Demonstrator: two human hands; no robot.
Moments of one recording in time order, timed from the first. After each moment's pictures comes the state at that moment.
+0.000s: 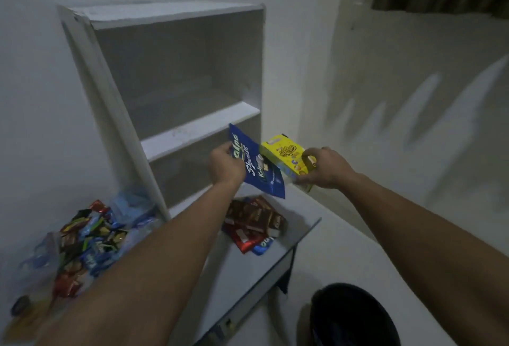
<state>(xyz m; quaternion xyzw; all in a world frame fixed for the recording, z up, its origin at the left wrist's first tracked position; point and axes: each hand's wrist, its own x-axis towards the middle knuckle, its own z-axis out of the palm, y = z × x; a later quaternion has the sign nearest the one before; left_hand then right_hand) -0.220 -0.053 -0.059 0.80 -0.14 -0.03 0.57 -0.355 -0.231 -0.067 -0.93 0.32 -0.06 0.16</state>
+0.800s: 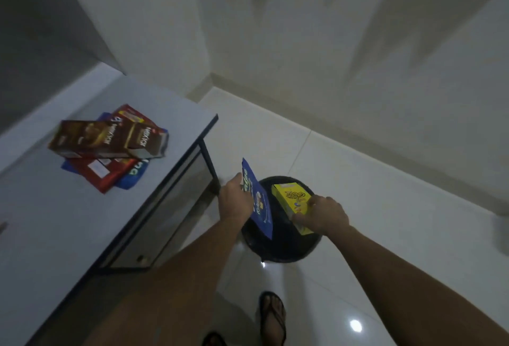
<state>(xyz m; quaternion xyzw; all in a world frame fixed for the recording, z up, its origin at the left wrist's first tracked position) -0.450 -0.177 -0.403 0.86 -0.29 -0.28 0.31 -0.635 -0.266 -0.419 -0.74 0.59 0.18 0.27</state>
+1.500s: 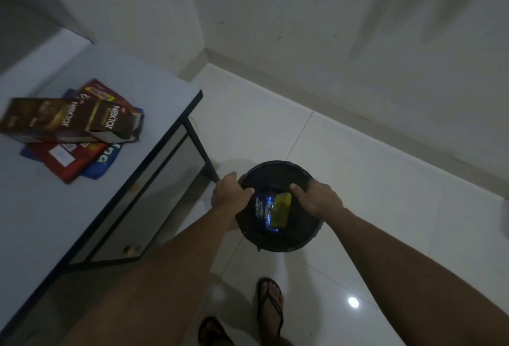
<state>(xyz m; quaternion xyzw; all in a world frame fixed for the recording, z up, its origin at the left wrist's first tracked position) -0.451 -0.192 -0.445 0.86 -0.26 -0.39 0.19 -0.631 -0.295 -0.474 -0.71 0.60 0.16 0.34</state>
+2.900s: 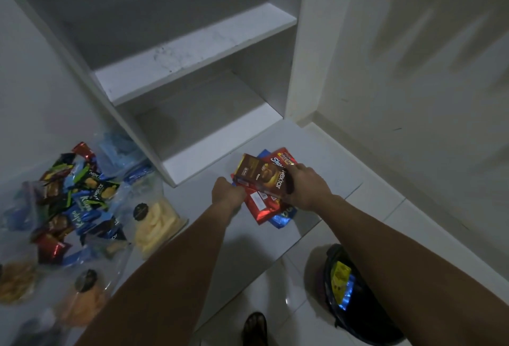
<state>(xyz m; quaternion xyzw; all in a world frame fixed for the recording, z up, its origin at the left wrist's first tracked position) -0.150 -0.045 -0.302 0.86 0.08 -0.29 0.42 -0.256 -0.197 -0.287 -0.94 0.25 0.08 0.21</state>
